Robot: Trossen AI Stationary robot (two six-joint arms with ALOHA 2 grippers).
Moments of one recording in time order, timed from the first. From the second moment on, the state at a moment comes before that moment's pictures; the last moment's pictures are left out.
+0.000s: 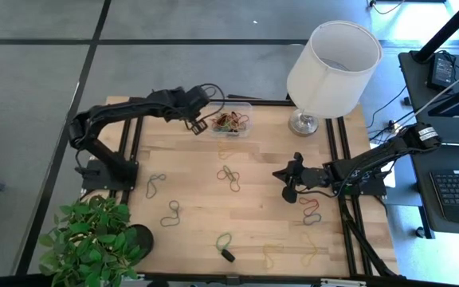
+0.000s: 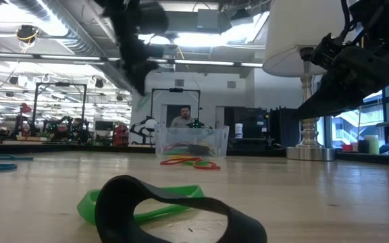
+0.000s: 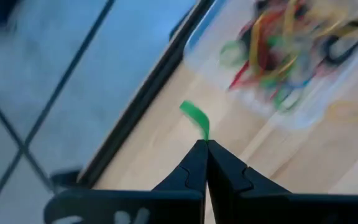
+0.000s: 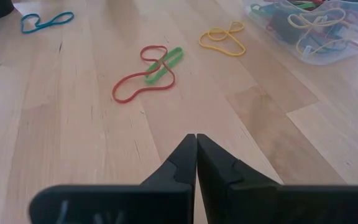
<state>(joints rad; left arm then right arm) 0.48 1.53 1.27 -0.83 -0.40 -0.04 0.30 1.12 0.26 0.28 0.49 0.41</state>
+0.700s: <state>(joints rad) 0.40 1.92 1.50 -0.79 -0.35 0.04 0.30 1.12 0.26 0.29 0.49 0.41</state>
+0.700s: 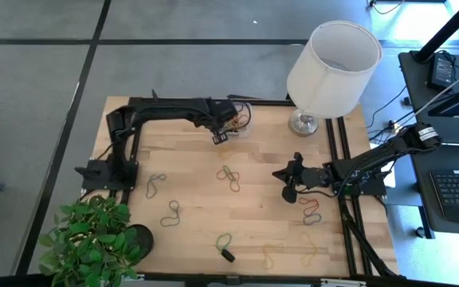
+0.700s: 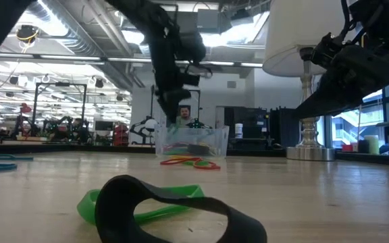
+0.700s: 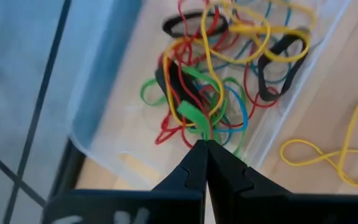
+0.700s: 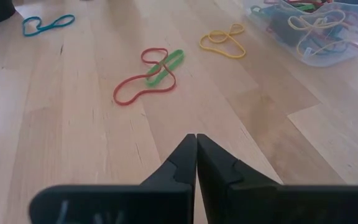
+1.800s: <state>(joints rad) 0.39 1.81 1.50 -0.85 -0.27 -0.05 0.30 1.12 0.26 0.29 0.49 0.41</state>
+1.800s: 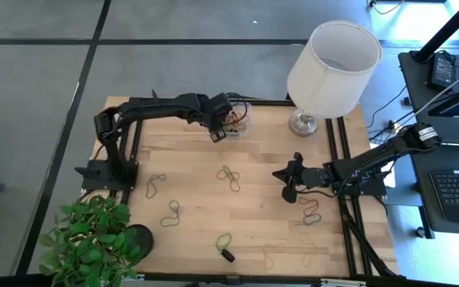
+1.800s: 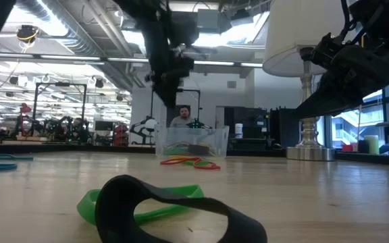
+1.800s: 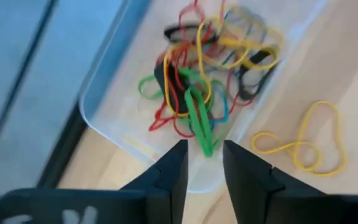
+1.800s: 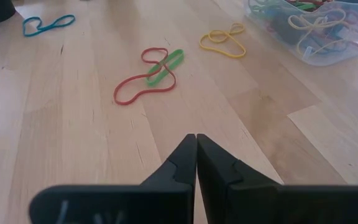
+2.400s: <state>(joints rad) 0.24 1.24 0.72 -0.16 0.00 0.04 0.30 1.12 0.26 0.28 0.49 0.51</state>
